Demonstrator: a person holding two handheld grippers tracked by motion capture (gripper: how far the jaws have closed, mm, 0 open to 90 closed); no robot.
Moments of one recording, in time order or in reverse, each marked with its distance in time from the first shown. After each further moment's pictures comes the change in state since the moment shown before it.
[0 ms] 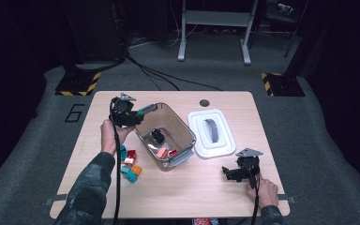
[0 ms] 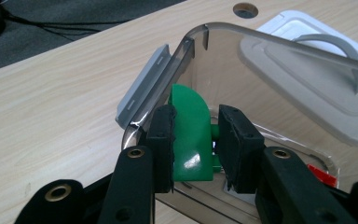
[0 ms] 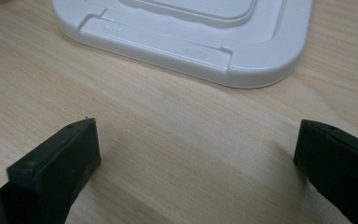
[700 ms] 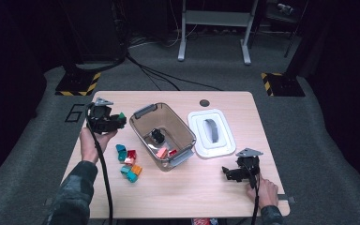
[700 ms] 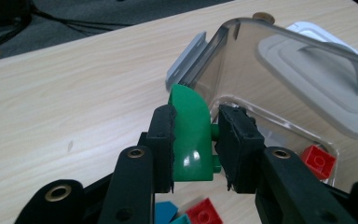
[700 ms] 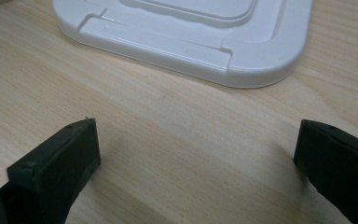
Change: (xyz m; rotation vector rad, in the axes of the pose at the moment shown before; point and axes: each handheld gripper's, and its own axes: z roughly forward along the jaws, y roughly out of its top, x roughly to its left) left arm 0.022 -0.023 -0.054 -0.072 0.039 -0.090; right arm 0.000 0.000 0.000 0.001 0.000 0.003
